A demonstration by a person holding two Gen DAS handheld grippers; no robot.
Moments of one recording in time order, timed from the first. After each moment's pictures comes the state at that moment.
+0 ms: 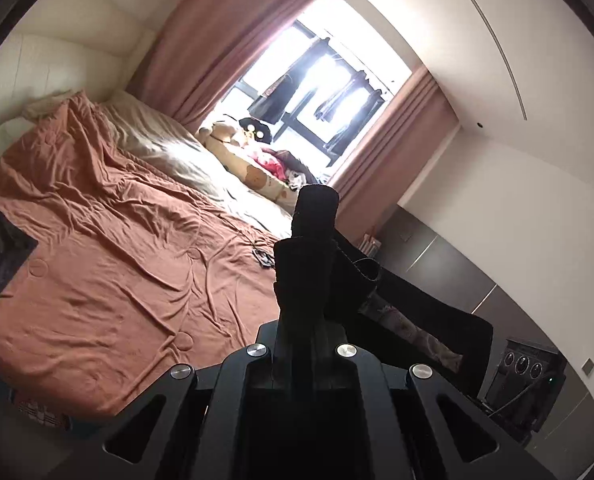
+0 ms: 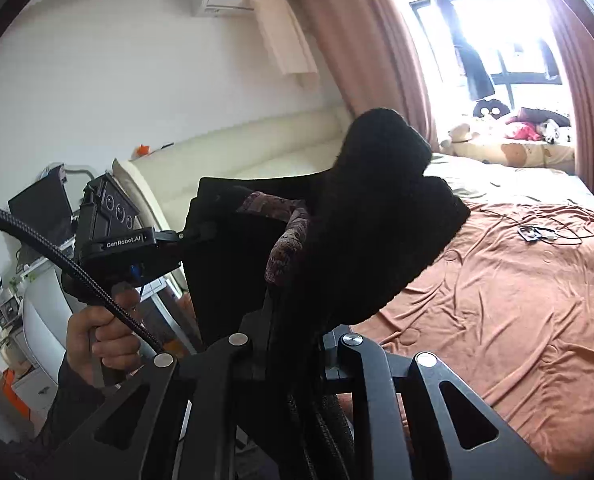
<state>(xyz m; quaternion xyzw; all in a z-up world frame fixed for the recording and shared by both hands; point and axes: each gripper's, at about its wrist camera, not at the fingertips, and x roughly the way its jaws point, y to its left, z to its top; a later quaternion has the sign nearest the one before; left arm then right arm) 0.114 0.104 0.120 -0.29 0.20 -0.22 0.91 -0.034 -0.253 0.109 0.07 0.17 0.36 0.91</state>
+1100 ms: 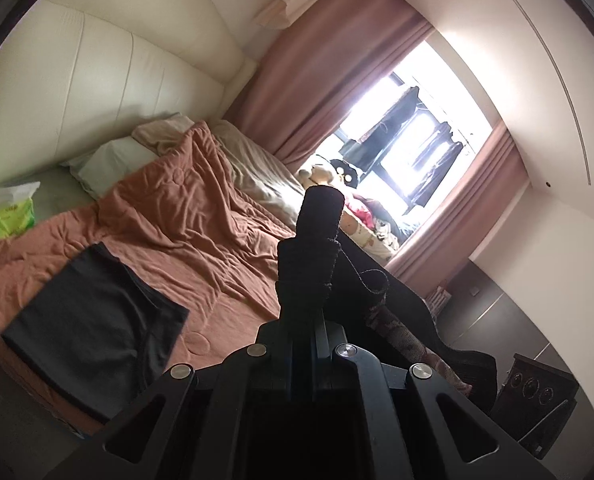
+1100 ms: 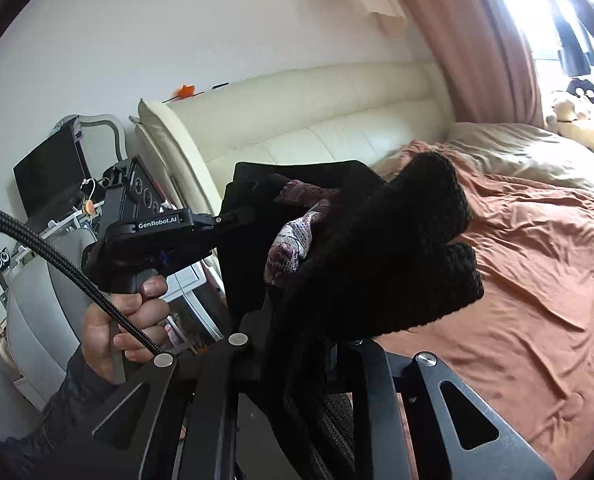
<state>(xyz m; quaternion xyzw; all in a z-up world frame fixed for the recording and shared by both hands) 0.164 0.428 0.064 -0.32 0.18 -0.09 0.93 0.068 -0.028 0.103 0.04 0.21 0.49 0.85</state>
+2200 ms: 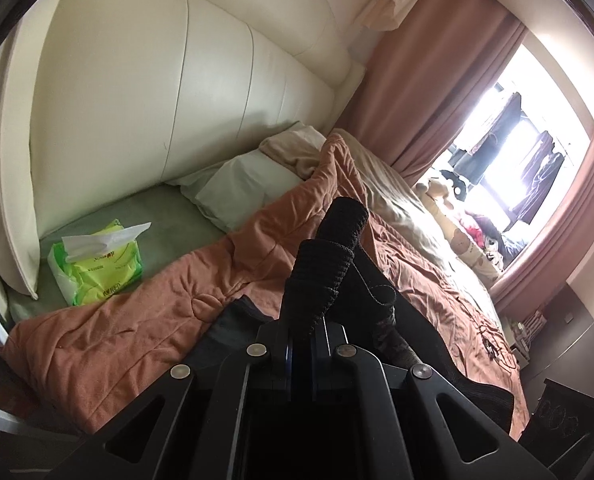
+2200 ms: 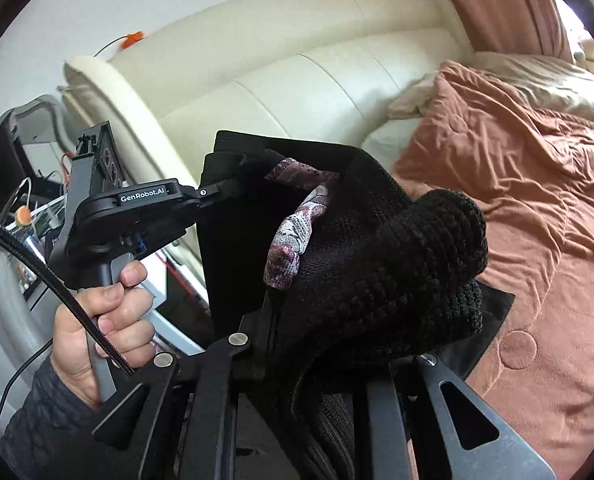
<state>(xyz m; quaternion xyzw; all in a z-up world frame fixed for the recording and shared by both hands) 0.273 0.600 -0.018 -0.31 0.24 0.08 0.92 0.181 0.160 0.023 0.05 0.31 0.49 0.81</state>
